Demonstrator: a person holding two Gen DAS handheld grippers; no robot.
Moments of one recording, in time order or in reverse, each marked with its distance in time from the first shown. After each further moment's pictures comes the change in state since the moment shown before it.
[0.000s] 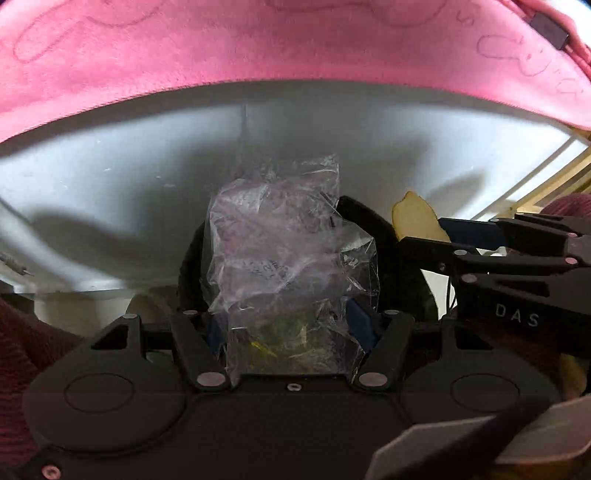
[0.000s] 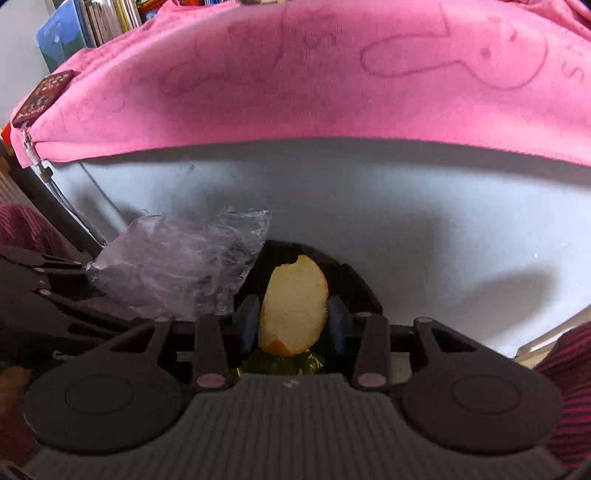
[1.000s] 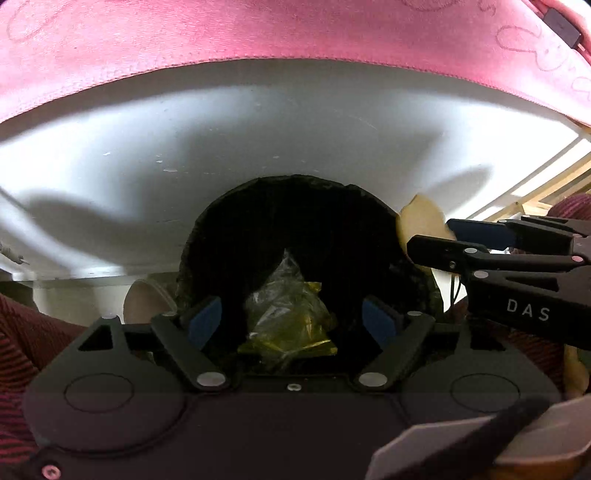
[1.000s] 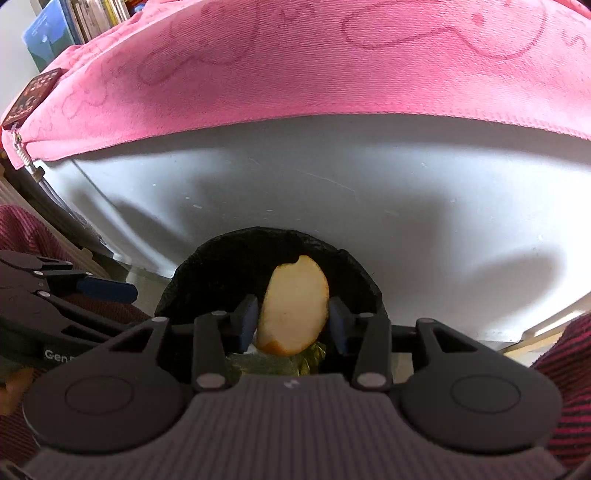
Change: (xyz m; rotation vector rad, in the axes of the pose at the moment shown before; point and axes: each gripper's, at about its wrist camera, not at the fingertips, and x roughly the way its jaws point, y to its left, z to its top) left arm 0.001 -0.003 0.009 -0.024 0.035 -0.004; right arm 0.001 -0.003 0.019 0.037 0.037 0.008
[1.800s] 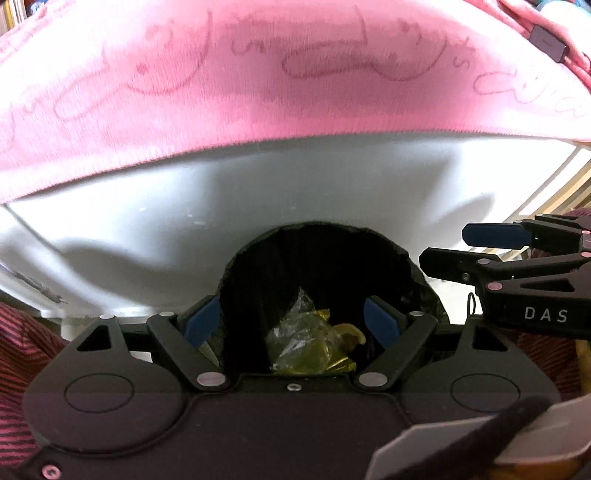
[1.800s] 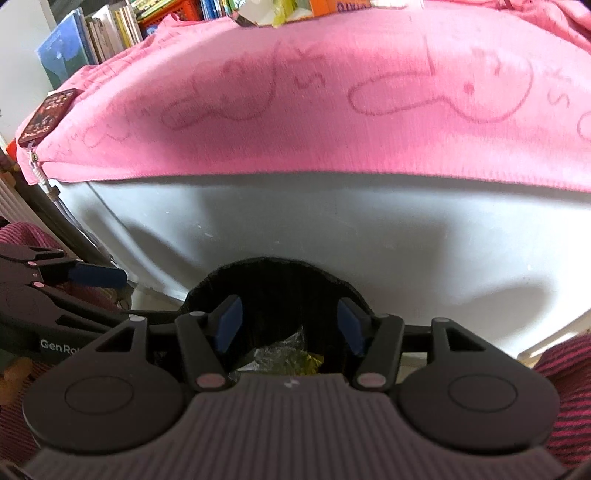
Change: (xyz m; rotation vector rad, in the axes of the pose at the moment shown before) left arm -0.037 -0.005 0.003 0.052 -0.141 0.075; right arm -0.029 0.002 0.003 -0.042 -0.091 0.010
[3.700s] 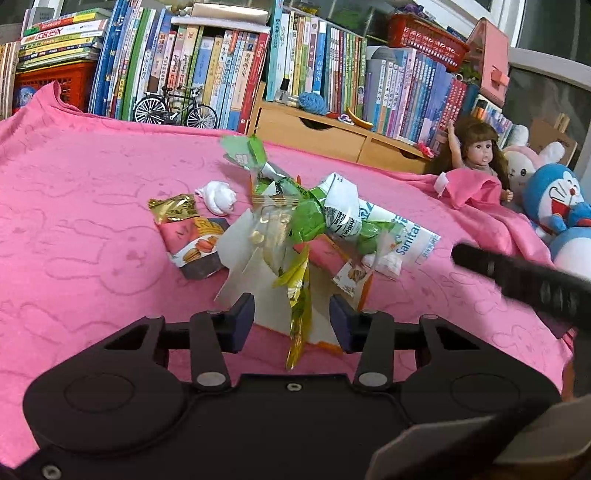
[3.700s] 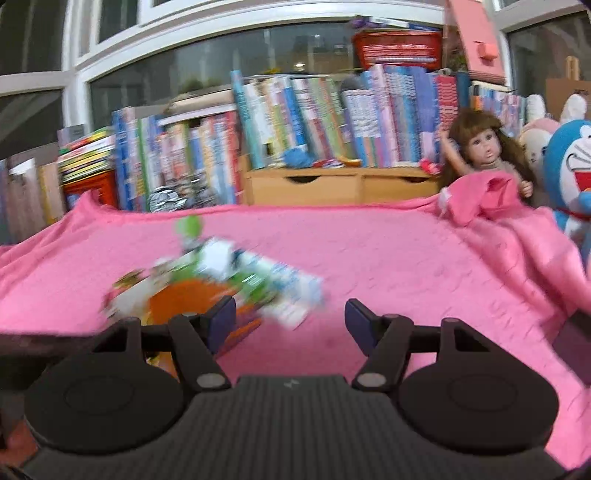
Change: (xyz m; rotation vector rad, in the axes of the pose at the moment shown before) left arm 0.023 0.012 0.247 -0.207 -0.482 -0.128; right arm -0.020 -0.079 0.231 0.004 -0.474 -0.275
